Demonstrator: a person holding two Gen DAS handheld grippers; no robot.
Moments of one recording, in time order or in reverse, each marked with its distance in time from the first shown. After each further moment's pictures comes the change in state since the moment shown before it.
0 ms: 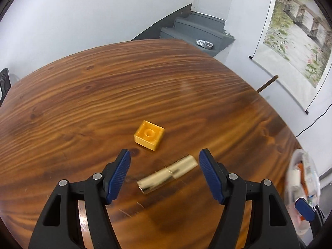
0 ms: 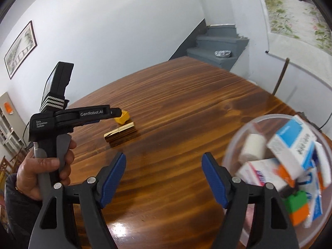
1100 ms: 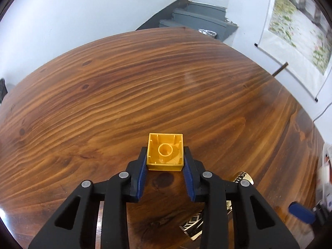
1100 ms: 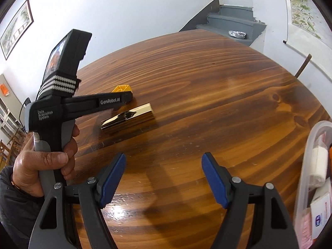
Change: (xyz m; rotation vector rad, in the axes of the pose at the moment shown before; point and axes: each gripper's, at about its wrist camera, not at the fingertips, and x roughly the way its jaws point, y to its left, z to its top) left arm 0.060 0.036 0.011 0.058 0.040 0.029; right arm 0.102 0.050 0.008 -0.053 0.183 -0.011
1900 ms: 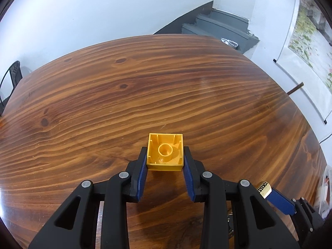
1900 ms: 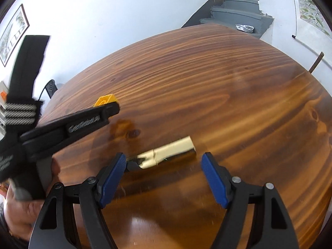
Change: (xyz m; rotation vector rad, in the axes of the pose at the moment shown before) left arm -0.009 0.051 0.009 -0.126 -0.010 0.073; right arm 0.058 0.036 0.048 0.040 0.026 0.023
